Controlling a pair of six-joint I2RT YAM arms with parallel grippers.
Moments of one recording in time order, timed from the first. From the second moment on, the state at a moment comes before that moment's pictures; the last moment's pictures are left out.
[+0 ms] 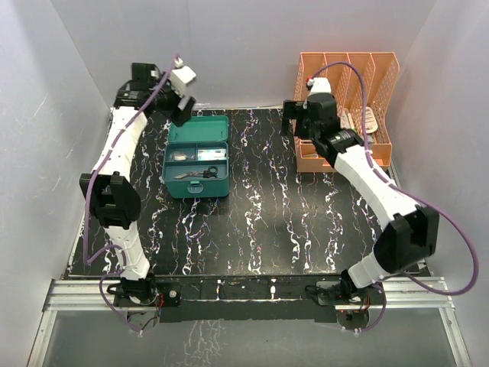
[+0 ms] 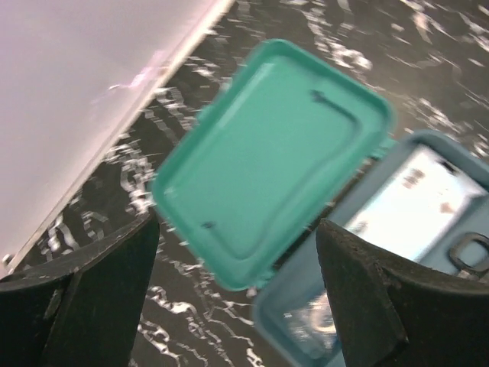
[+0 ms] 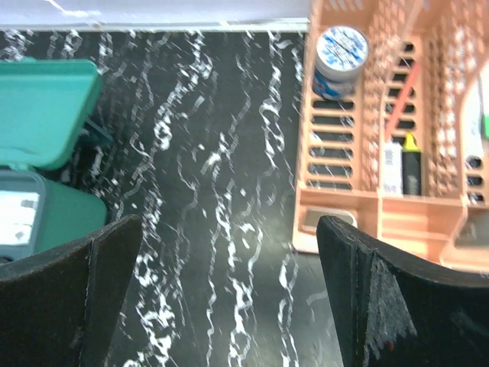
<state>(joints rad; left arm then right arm) -0.14 1.95 2.01 -0.80 0.43 0.67 0.36 1.47 1.38 -0.35 0.21 0.23</state>
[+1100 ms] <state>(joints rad) 0.21 2.33 2.10 -0.59 0.47 0.13 0.41 2.25 1.97 -0.32 -0.13 0.40</state>
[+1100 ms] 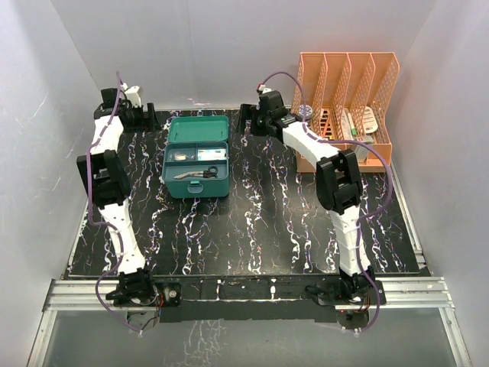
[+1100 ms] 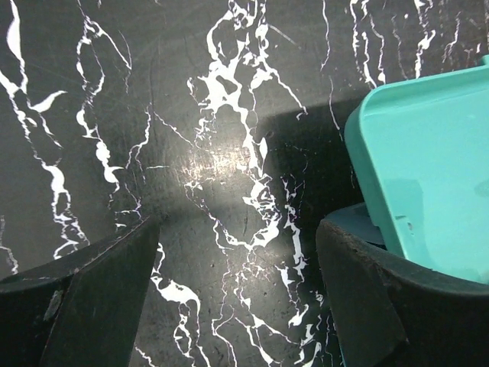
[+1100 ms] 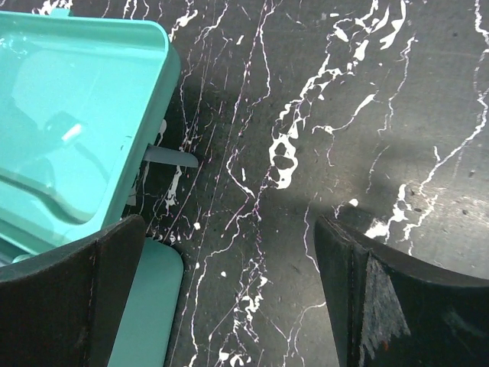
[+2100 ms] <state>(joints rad) 0.18 2.51 2.09 -0.40 0.64 -0.05 0.43 2.48 2.06 -0.13 -0.15 0.52</state>
